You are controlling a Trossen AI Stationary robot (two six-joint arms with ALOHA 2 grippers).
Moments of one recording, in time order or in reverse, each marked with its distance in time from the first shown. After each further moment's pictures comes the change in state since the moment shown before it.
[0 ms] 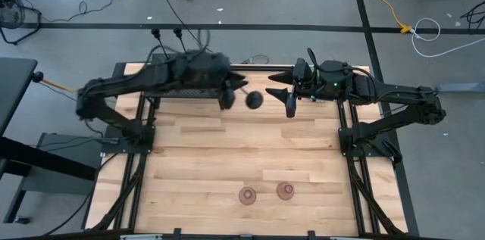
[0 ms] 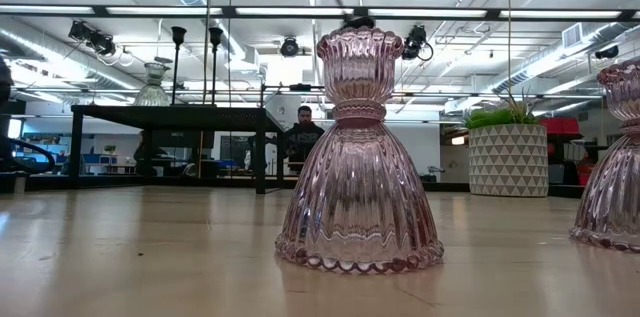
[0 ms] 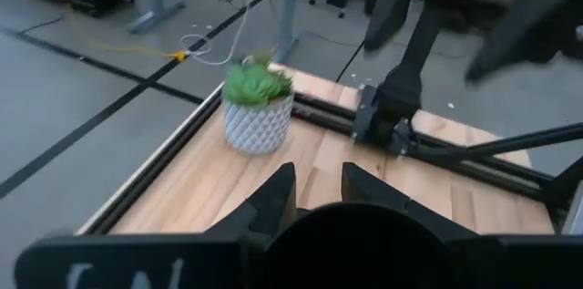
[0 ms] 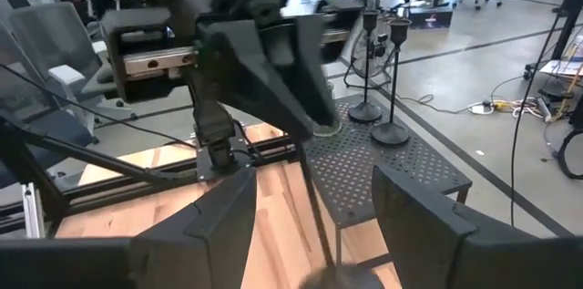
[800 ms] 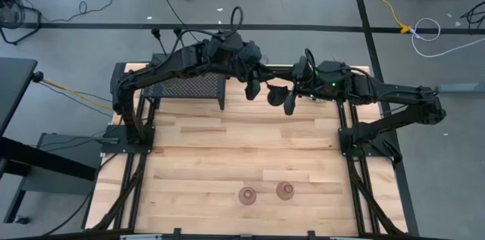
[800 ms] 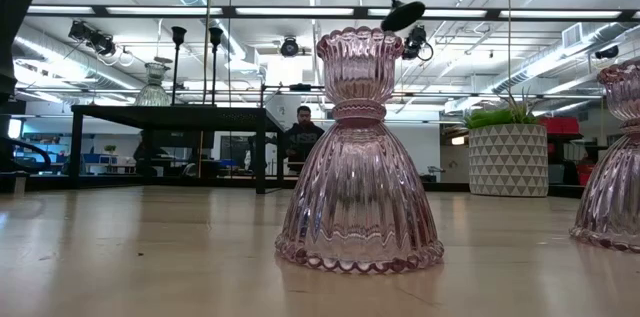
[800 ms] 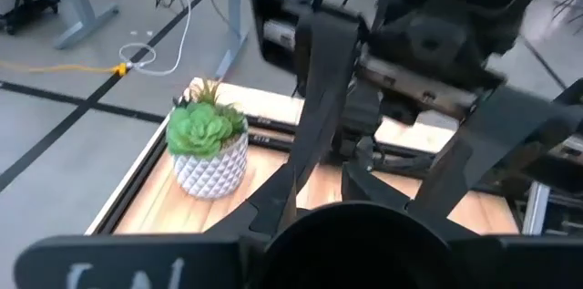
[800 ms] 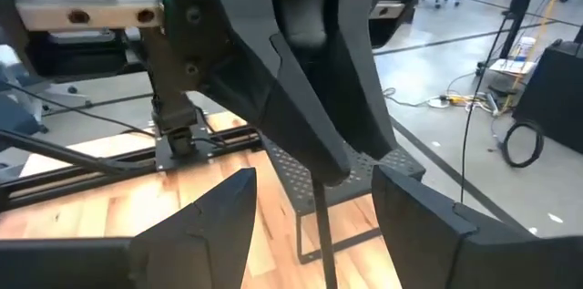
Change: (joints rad) left arm 0.059 0.368 0.528 -0.173 0.217 0.099; right arm 0.000 0.000 0.000 -0.043 0.090 -0.042
